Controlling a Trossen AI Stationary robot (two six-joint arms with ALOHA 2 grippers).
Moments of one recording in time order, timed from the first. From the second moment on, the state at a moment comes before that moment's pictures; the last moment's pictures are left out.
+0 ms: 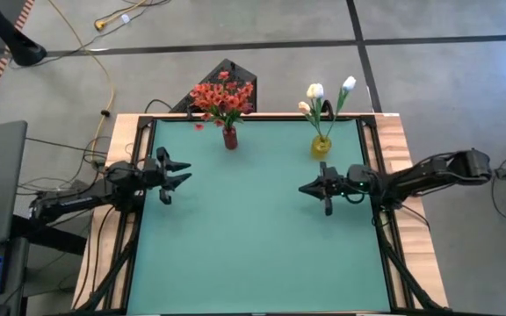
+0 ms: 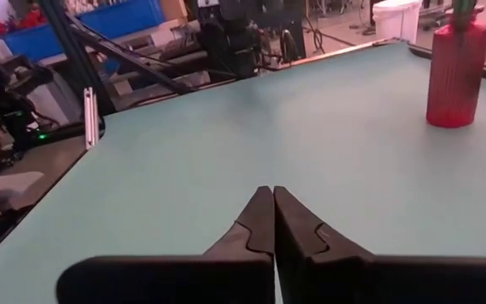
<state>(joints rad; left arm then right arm) 0.27 0.06 0.01 0.18 0.05 -0.10 -0.09 1.08 0.07 0.89 -0.10 0.24</state>
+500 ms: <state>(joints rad) 0.27 0.06 0.01 0.16 0.07 -0.12 -0.21 0.90 0.01 0.78 -0.25 0.20</state>
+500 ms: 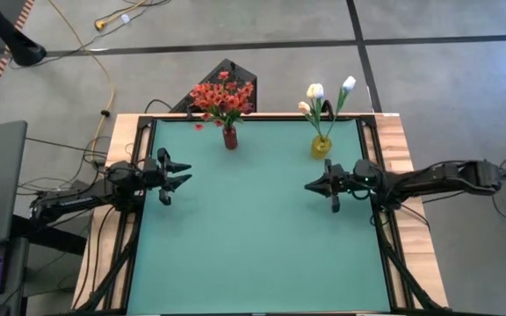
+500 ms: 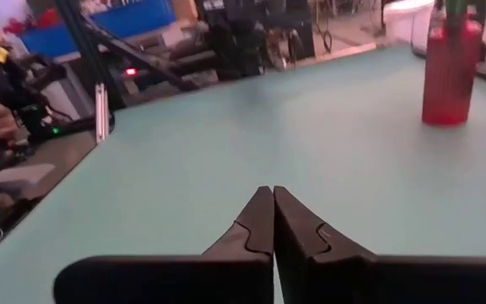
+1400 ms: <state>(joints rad) 0.27 0.06 0.01 0.11 0.06 -0.09 -0.29 0.37 0.01 0.08 -0.18 0.23</state>
